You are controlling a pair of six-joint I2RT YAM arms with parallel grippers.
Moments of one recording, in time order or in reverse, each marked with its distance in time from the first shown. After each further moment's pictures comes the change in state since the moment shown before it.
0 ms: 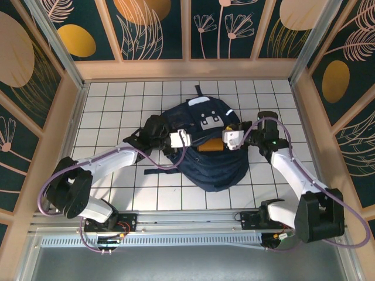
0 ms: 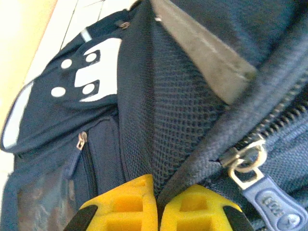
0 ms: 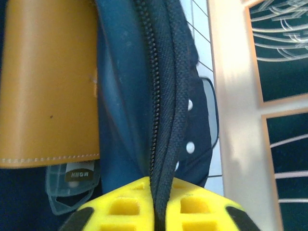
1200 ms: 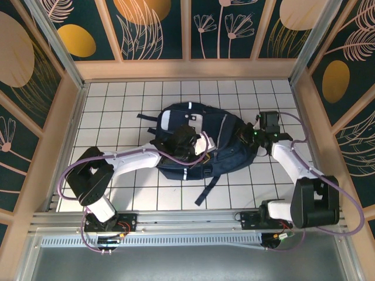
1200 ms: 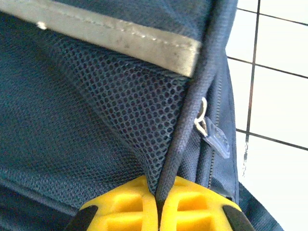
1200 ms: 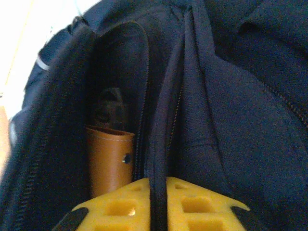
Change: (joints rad) left arm -0.254 0.204 0.161 -0.054 0.009 -0.518; right arm -0.071 0.122 0.072 -0.175 0.190 2.209
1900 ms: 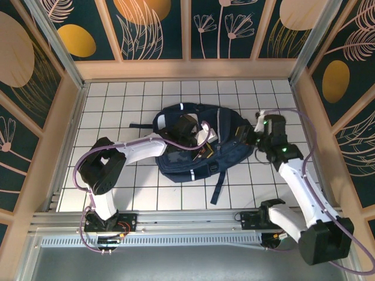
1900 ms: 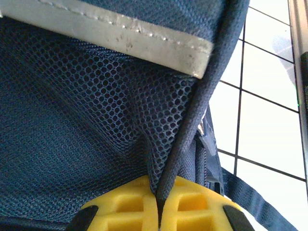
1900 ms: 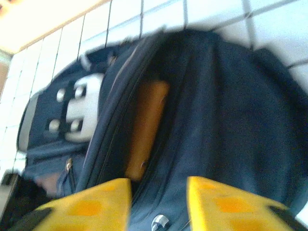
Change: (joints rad) left arm 0.095 0.145 0.151 -0.049 0.217 -0.095; right arm 0.153 -0.354 -0.043 -0.155 0.151 -0.306
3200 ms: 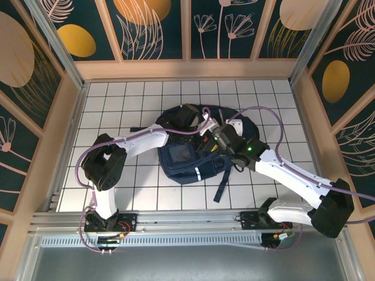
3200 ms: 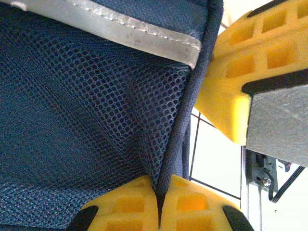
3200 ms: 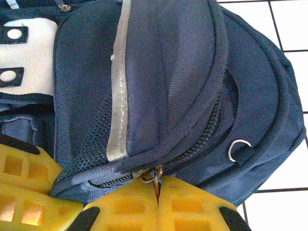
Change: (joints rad) left arm 0.031 0.053 0.164 -0.122 0.156 -0.148; right arm 0.536 0.231 0.190 -0.257 0.775 0.161
